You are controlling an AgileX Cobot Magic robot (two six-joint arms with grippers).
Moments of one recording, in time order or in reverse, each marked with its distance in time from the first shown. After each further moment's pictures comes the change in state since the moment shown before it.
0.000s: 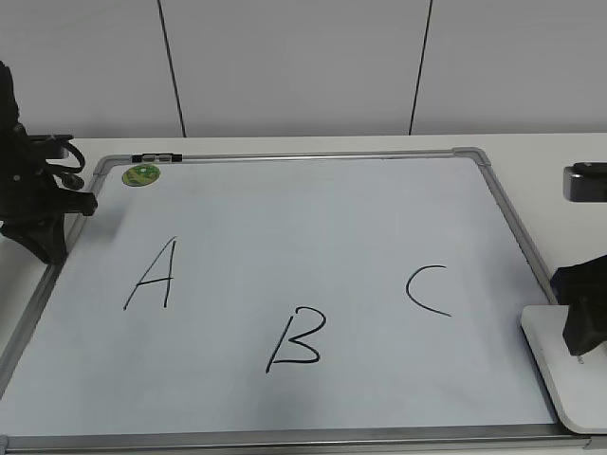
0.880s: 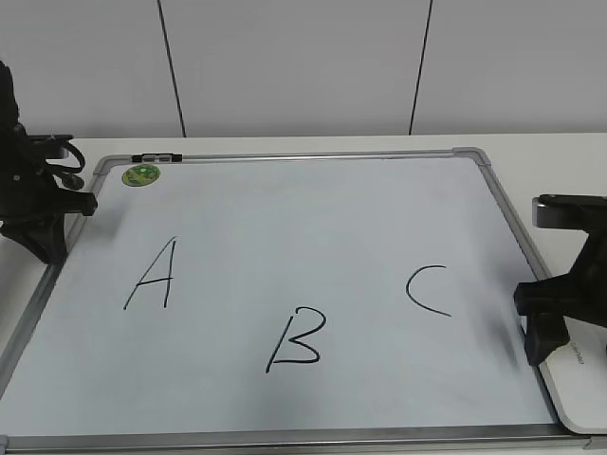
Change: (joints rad) left arm 0.000 0.000 0.000 0.000 0.000 0.000; right arm 0.000 0.195 -0.005 -0.009 -0.126 0.086
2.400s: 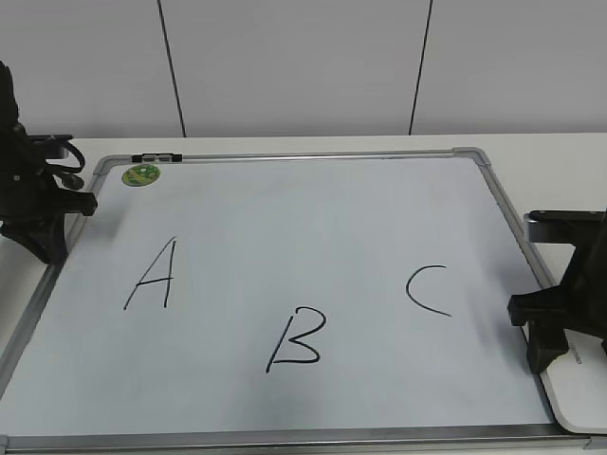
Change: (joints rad) left arm 0.000 0.000 0.000 -0.007 0.000 0.000; right arm -0.009 0.086 -0.005 -0.041 -0.049 0.025
